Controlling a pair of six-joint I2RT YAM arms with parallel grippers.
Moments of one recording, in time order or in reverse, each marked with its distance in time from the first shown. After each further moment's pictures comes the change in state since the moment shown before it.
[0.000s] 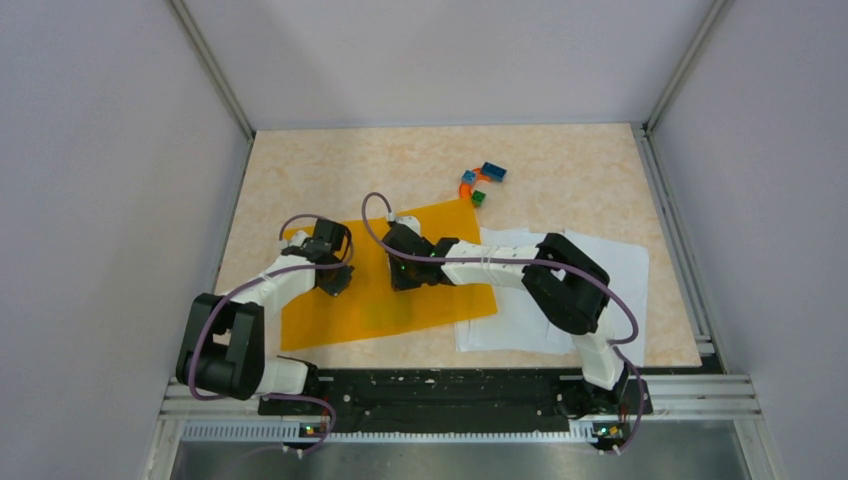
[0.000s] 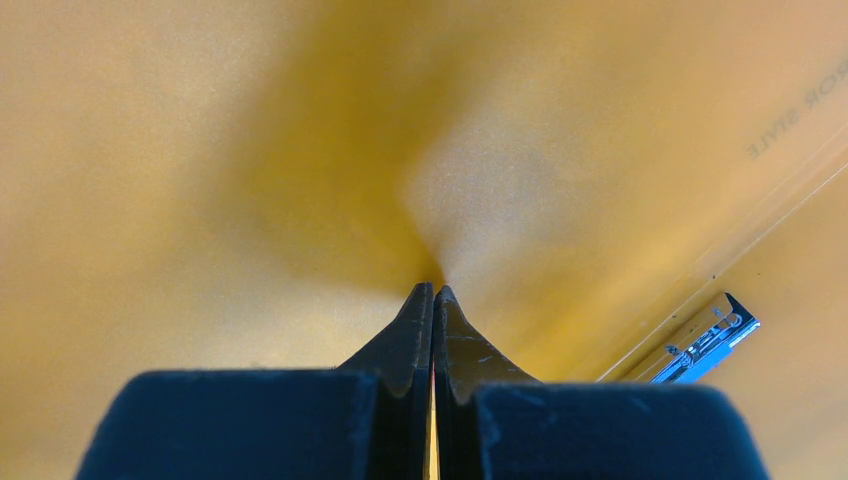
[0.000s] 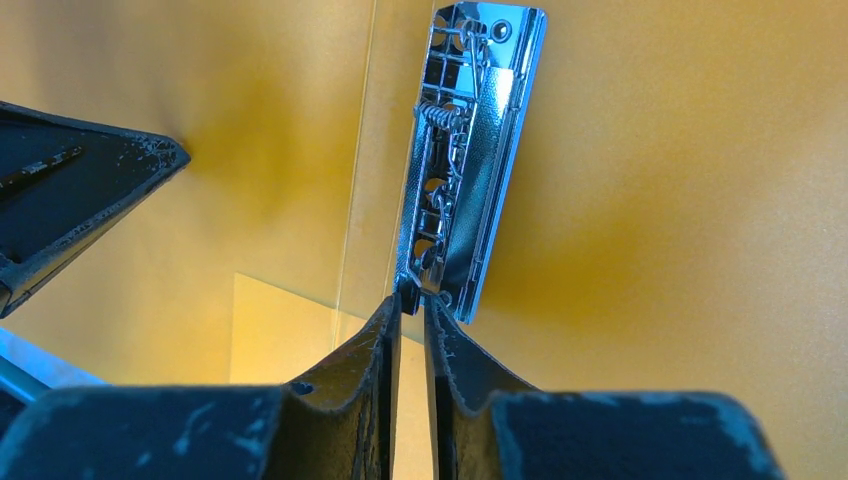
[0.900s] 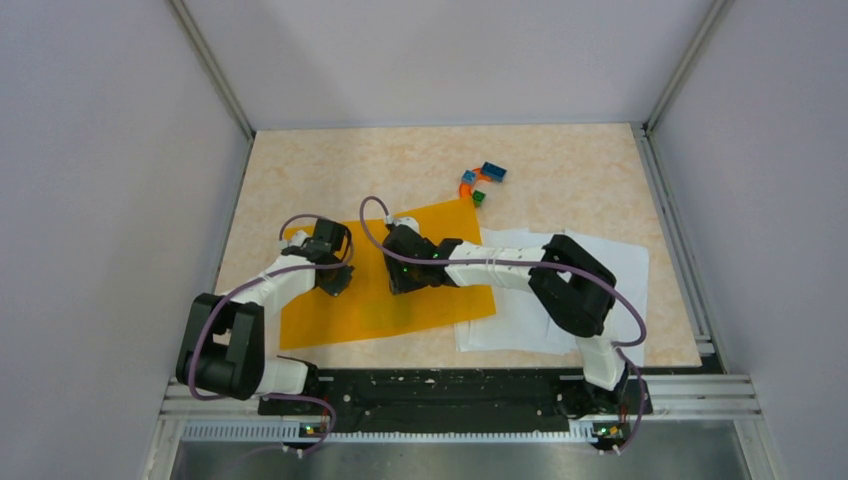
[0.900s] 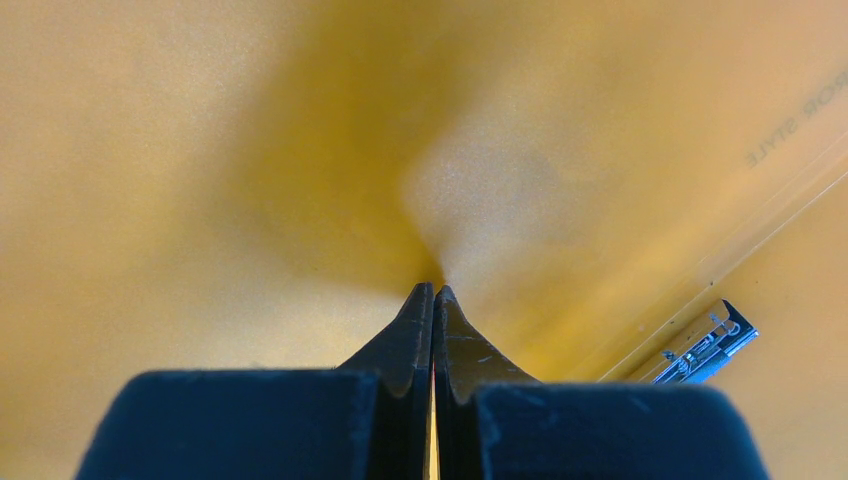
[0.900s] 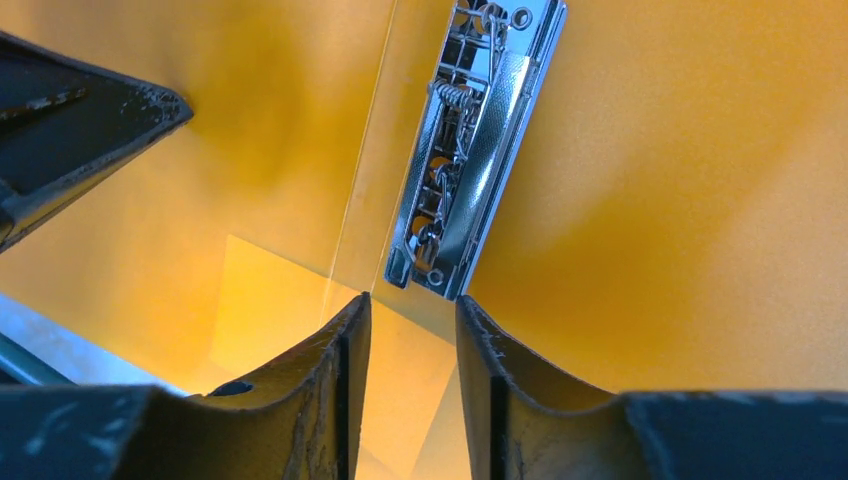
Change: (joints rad) left arm -0.001 0.000 0.000 -0.002 -0.001 -0.002; right arm 0.009 -0.042 -0.027 -0.011 -0.019 -0.078
